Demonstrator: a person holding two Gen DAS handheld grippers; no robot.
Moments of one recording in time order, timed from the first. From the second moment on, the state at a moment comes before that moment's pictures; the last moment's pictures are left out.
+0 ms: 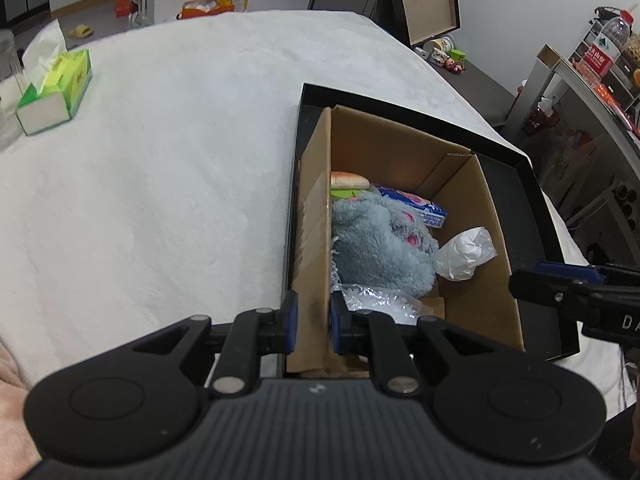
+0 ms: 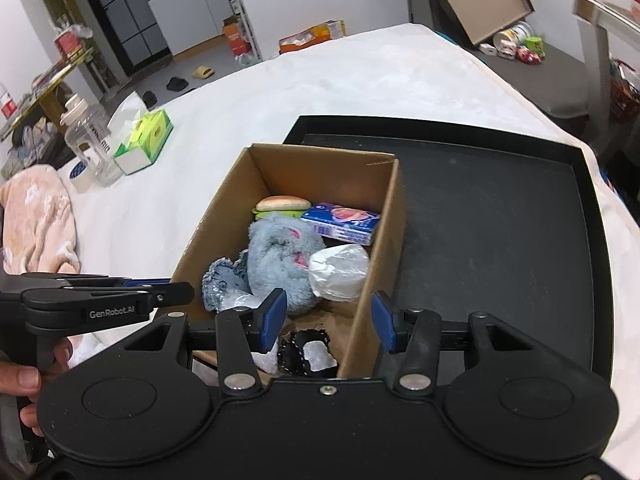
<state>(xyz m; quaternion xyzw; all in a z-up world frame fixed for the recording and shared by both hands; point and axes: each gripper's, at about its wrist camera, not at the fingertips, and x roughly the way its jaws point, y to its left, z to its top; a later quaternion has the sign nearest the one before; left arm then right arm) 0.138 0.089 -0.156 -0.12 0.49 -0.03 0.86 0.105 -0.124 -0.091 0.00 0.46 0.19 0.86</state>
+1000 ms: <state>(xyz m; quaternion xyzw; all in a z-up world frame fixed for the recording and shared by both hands) 0.144 0.005 -0.083 -0.07 0.47 -0.02 0.88 0.095 -0.245 -0.074 0.10 0.43 0.13 0.89</state>
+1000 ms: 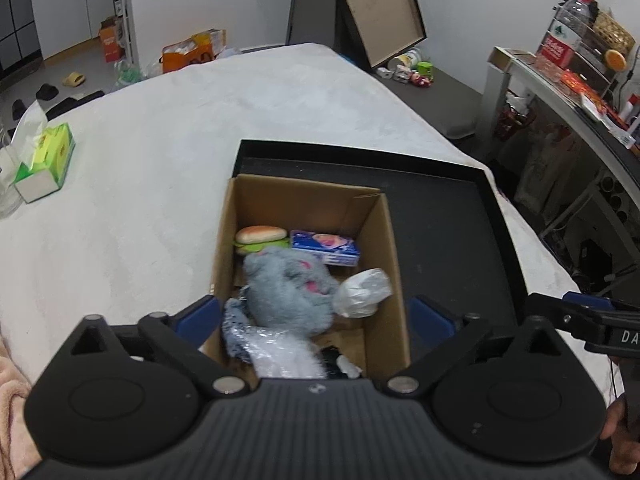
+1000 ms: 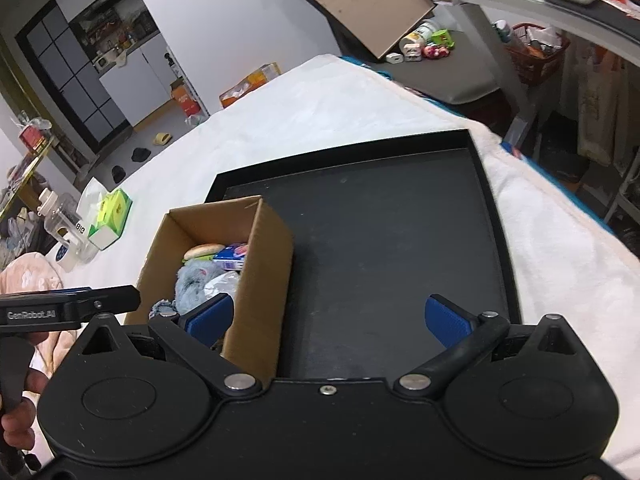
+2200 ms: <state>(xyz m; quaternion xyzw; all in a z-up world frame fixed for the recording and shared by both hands) 0.062 -0.027 0.008 -0.05 0.41 -0.04 0.91 0.022 -0.280 0.007 0.11 0.37 0.10 0.92</state>
